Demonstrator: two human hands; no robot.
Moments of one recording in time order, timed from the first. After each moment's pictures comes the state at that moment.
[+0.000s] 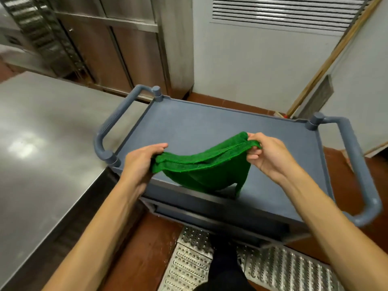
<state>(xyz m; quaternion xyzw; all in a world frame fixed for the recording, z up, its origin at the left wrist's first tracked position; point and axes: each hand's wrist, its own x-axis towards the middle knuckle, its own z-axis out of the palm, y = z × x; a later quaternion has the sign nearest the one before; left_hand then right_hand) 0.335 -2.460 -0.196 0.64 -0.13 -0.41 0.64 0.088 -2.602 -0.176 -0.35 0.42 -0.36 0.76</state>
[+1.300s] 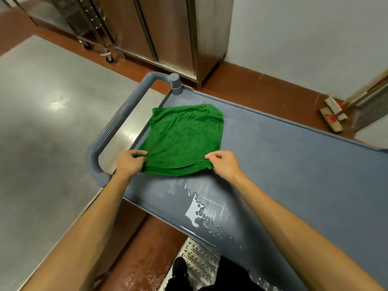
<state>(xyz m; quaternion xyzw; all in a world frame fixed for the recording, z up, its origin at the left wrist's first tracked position) 0.555 -2.593 -0.352 0.89 -0.14 -0.27 0.33 0.312 -2.760 -0.360 -0.67 0.49 -0.10 0.55</state>
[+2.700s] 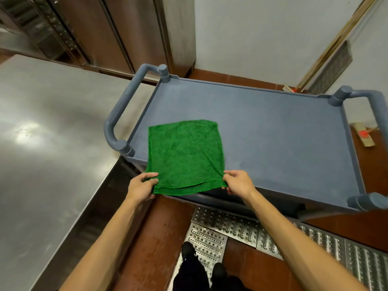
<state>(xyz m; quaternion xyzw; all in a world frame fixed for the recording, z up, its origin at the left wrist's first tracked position) 0.434 -2.400 -0.348 0.81 -0.13 -0.40 0.41 0.172 -2.536 -0.350 -0.53 0.61 -0.12 0.58</state>
